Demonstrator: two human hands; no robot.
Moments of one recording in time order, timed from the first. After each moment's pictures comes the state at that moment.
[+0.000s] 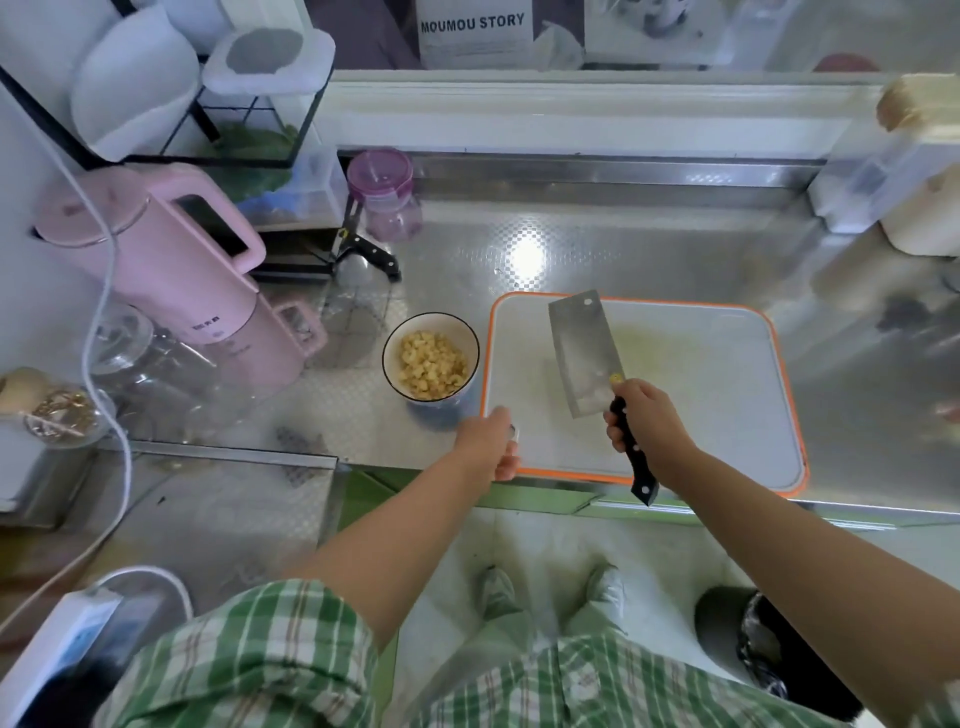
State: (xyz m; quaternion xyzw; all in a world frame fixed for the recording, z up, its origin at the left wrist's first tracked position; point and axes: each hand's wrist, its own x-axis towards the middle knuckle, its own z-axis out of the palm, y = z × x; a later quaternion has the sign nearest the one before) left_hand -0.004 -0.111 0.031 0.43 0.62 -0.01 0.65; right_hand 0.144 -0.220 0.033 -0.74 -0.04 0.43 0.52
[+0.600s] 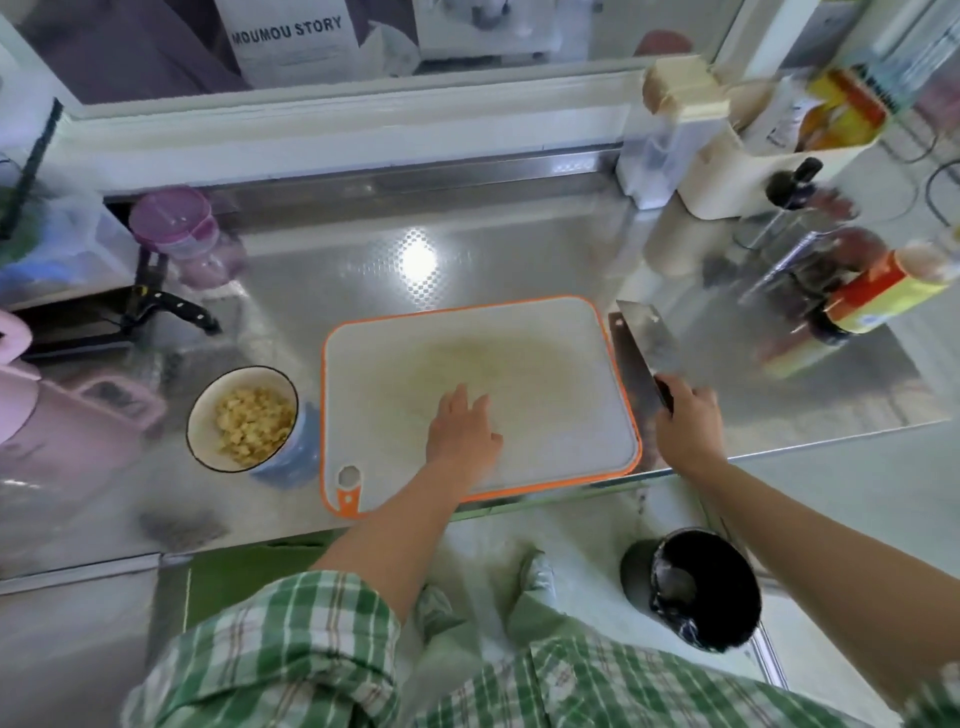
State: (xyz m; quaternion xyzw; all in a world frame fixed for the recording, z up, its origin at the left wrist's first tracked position) left_hand 0.137 -0.182 0.007 0.91 0.30 -0.18 0.22; right_hand 0.297 -0.388 -0.001 -0.96 -0.11 0.12 0.21
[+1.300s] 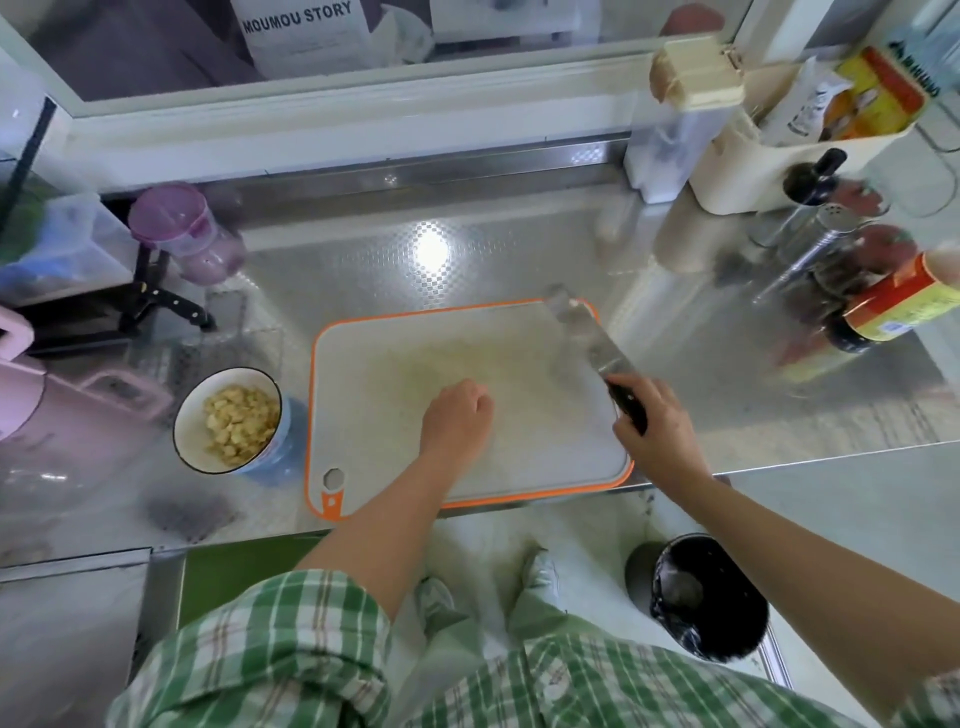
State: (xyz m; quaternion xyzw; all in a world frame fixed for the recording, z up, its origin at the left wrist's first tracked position) left_hand 0.166 -0.182 0.009 0.84 0.41 -0.04 0.36; right_hand 0.298 -0.385 -0.004 -0.89 -0.29 0.11 0.34
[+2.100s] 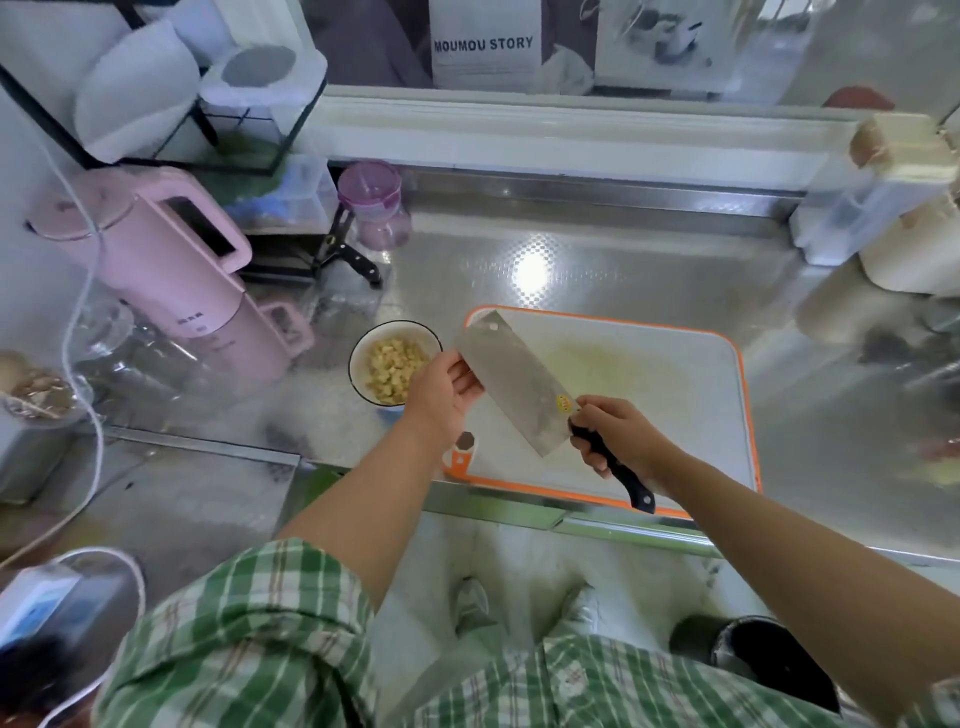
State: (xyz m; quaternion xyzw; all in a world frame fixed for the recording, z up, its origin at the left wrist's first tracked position) left_hand 0.035 -0.090 0.060 0.22 0.47 0.29 0.80; right_hand 0.181 -0.244 0.053 -0.66 -0.23 0.56 0.44
